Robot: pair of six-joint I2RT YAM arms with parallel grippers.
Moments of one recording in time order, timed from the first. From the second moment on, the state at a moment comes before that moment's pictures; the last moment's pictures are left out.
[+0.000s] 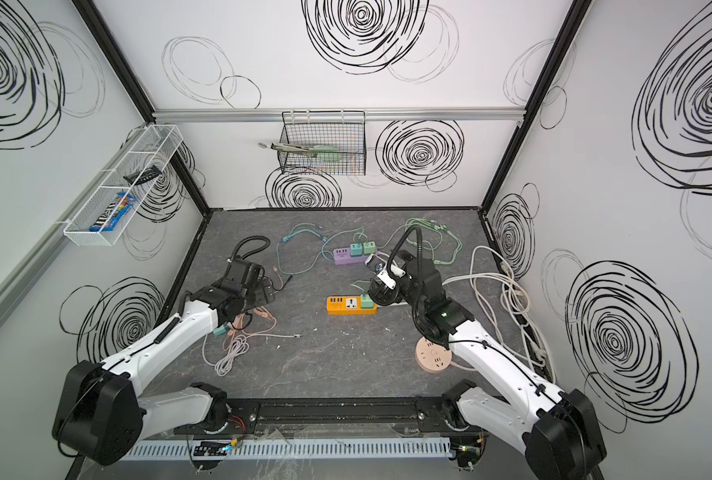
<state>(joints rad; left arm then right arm) -0.32 1.22 0.78 -0.62 -0.32 -0.65 0.53 1.03 0.70 0.02 0.06 -0.57</state>
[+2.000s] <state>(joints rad) -0.78 1.34 1.68 -0.69 -0.29 -0.48 0.45 1.10 0.80 0.13 0.25 -0.17</state>
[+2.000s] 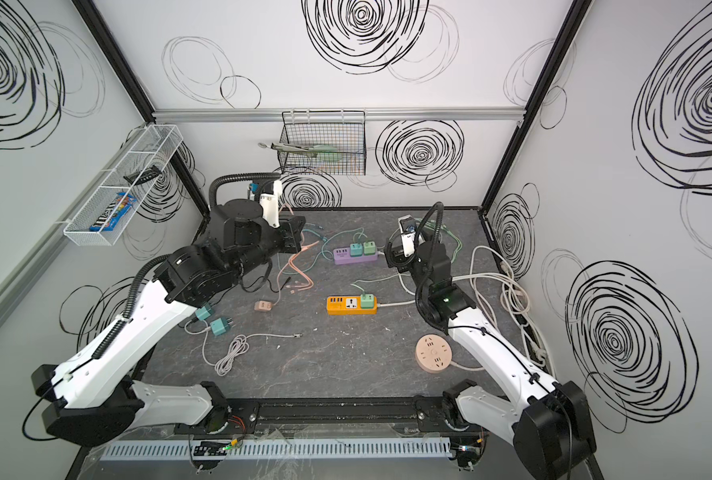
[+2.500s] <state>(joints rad) -0.90 1.44 1.96 -0.77 -0.41 -0.41 0.45 1.09 0.80 0.13 0.17 -0.20</state>
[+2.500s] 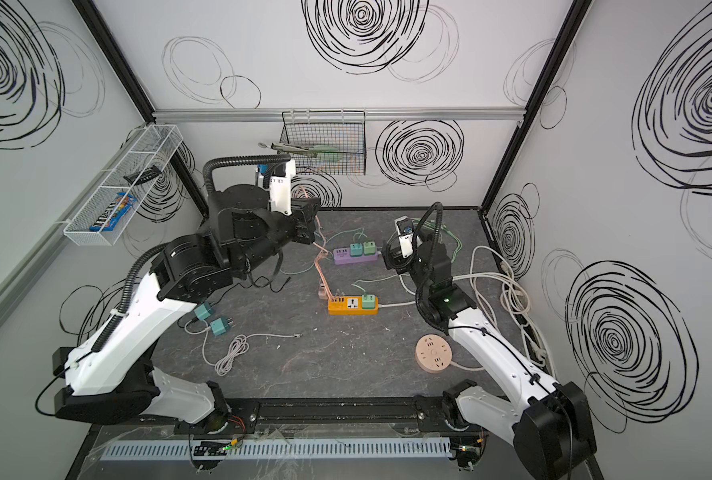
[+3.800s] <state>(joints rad) -0.09 1.20 1.05 -0.56 0.00 -0.54 0.78 1.77 1.15 -0.17 -0.33 -0.68</state>
